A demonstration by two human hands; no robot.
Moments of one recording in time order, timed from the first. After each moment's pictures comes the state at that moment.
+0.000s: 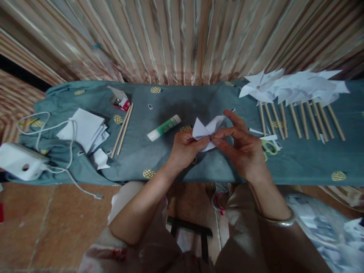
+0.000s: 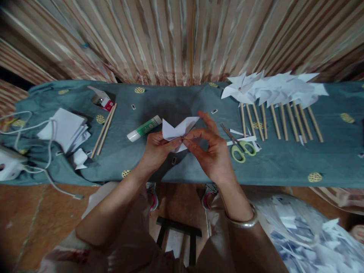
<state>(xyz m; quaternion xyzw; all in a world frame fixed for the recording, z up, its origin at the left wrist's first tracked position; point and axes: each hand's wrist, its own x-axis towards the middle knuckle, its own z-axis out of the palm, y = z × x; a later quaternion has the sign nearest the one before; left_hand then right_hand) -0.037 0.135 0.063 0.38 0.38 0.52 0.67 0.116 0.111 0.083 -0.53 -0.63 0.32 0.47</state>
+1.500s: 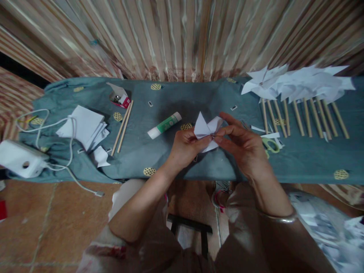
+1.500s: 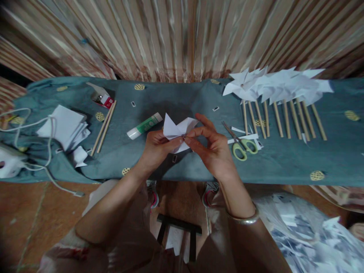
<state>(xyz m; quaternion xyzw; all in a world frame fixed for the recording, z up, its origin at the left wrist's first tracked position) -0.041 0.132 0.060 0.43 0.37 0.50 0.65 0.117 0.114 0.078 -0.51 -0.54 0.46 0.49</state>
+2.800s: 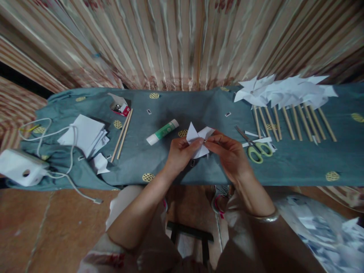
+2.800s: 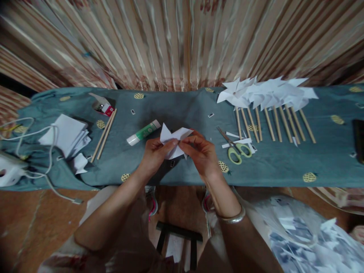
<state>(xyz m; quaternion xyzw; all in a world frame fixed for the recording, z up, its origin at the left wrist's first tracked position) -0.046 0.131 0.060 0.42 0.46 0.47 0.62 0.093 0.116 0.072 -0.47 -0.36 0.58 0.56</state>
